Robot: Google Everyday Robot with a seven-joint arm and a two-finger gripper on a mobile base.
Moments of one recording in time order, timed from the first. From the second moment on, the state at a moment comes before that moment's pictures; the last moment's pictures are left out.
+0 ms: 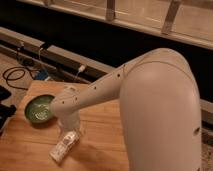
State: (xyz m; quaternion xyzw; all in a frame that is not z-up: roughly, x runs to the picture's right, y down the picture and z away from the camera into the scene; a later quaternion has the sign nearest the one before) arm -0.173 0.232 0.723 -0.31 0.22 0.63 0.67
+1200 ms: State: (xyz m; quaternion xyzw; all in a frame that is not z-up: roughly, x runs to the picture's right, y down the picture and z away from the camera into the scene) arm -0.198 0.276 0.758 -0.37 0.24 0.62 0.65
